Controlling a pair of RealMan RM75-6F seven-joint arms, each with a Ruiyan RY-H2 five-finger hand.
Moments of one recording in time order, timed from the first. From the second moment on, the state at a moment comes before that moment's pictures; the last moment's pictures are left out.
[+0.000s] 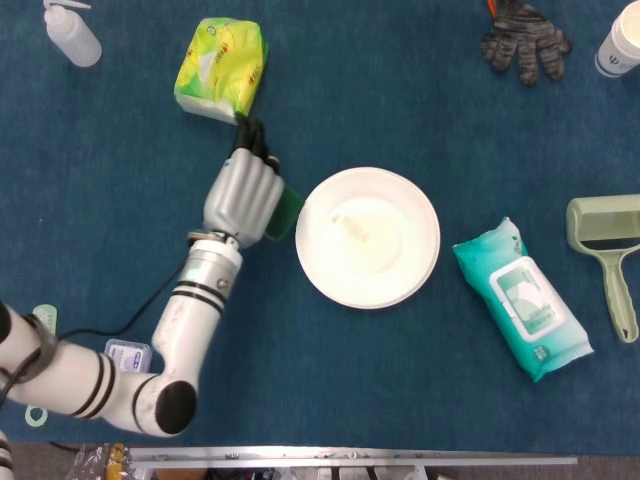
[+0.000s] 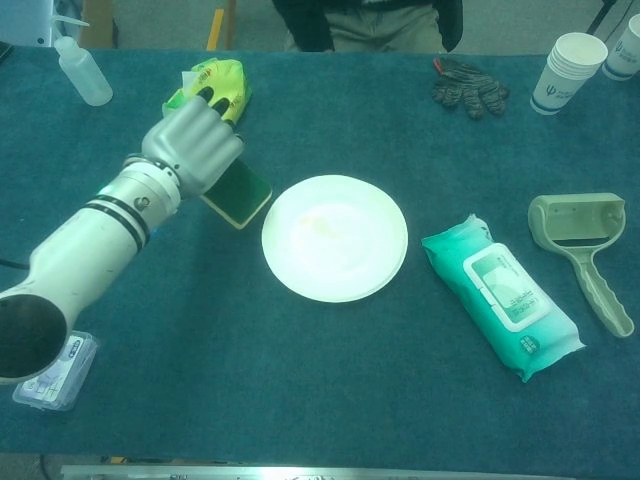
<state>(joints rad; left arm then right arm) -1.04 -1.65 0.06 -1.77 0.61 1.45 1.50 0.15 -1.10 0.12 -1.45 -1.47 1.44 0.30</state>
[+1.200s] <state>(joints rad) -0.78 -1.43 0.02 -1.79 0.85 1.35 0.77 0.14 -1.09 0.12 -1.49 -1.46 1.45 0.26</state>
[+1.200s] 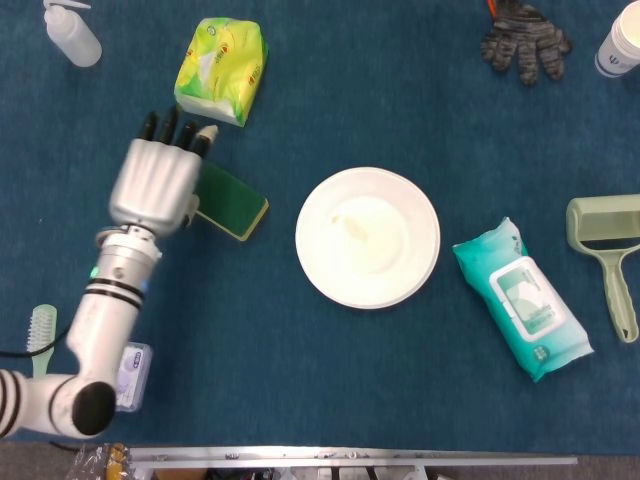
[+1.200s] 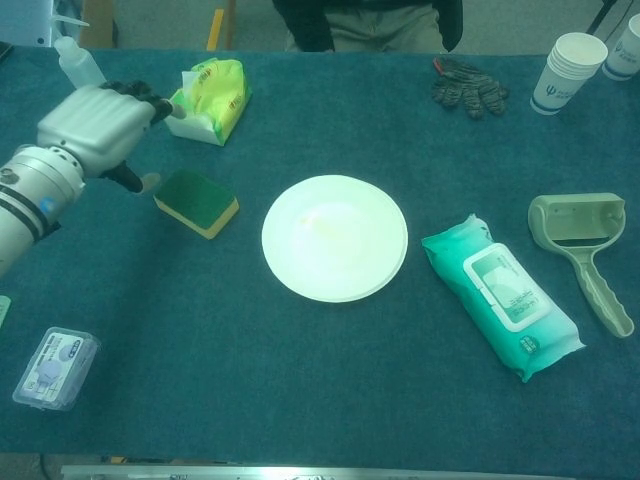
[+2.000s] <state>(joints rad) -0.35 -1.18 0.09 -1.76 1.30 1.54 0.27 0.11 -1.09 0.11 -1.53 -1.43 1.45 0.18</state>
